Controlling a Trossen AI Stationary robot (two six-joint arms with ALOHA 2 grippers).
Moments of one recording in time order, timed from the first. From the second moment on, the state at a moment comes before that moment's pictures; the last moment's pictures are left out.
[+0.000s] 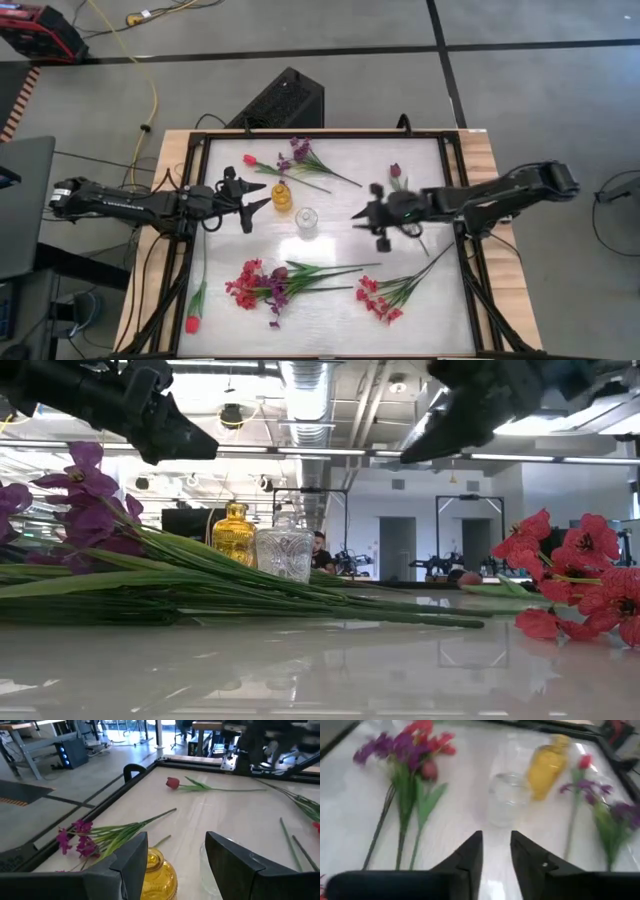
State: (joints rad) left arm -0.03 0.72 0.35 0.15 -0.44 -0.07; right arm 0.13 1.25 0.75 -0.04 0.11 -0.11
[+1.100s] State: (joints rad) left arm -0.03 0.73 0.24 0.41 -0.14 -0.03; right arm 0.30 1.85 1.18 -0.28 -0.05 0.04
